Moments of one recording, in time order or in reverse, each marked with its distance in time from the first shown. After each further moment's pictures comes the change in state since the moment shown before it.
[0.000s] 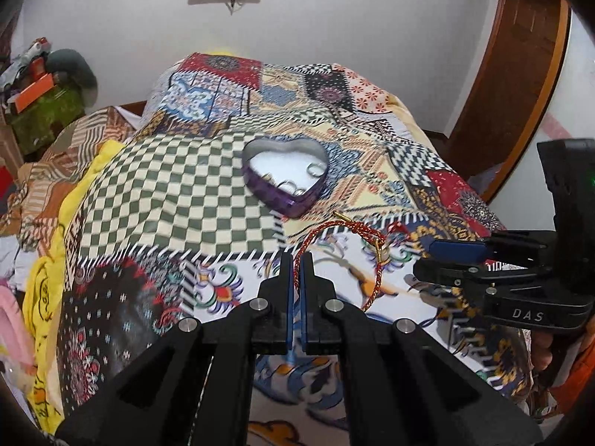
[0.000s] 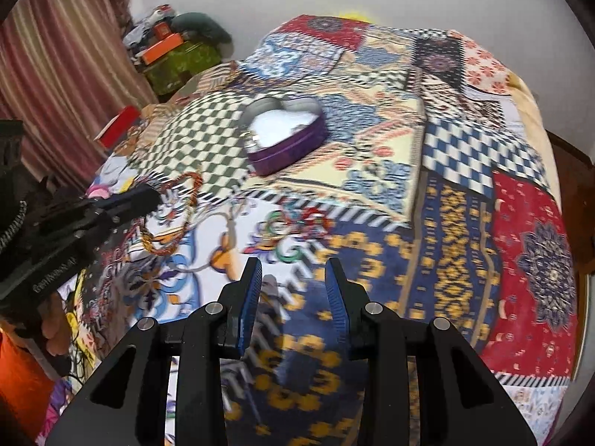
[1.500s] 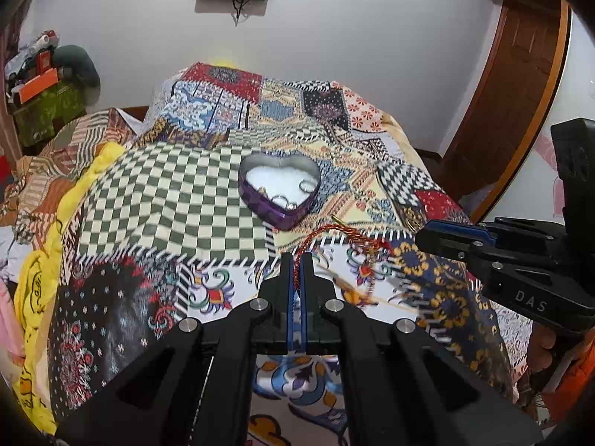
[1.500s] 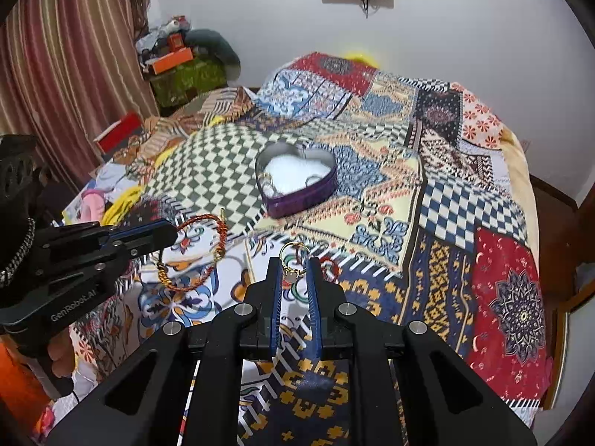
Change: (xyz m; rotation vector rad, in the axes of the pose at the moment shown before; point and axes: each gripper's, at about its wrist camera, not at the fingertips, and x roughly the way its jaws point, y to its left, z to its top) left arm -0.017 -0.006 0.007 -0.035 -0.071 -0.027; right arm -0.034 0.024 0.014 -0.086 -0.145 -0.089
